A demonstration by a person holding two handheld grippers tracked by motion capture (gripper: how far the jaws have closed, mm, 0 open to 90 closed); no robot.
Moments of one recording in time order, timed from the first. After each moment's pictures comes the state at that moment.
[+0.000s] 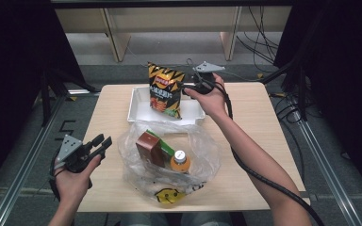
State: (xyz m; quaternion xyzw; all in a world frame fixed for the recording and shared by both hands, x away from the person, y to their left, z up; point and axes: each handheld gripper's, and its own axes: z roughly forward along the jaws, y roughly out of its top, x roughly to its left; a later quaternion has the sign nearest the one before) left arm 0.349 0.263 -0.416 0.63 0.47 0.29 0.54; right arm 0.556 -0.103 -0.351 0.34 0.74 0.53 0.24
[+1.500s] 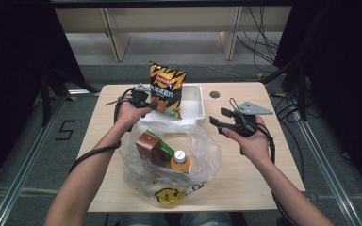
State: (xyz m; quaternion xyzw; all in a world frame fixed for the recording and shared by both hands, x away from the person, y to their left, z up) left arm 0.573 0.148 -0.428 0.82 0.38 0.16 0.39; right arm 0.438 -0.206 -0.388 0.36 0.73 0.54 0.22
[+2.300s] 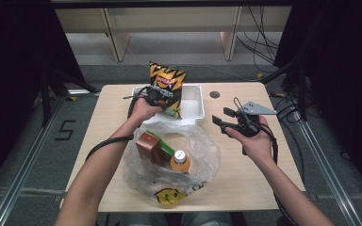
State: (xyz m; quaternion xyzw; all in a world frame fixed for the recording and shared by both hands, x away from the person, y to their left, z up) left arm 0.602 0.113 -0.446 0.85 0.36 0.16 0.33; right arm 0.437 -0.213 -0.387 0.37 0.73 0.54 0.22
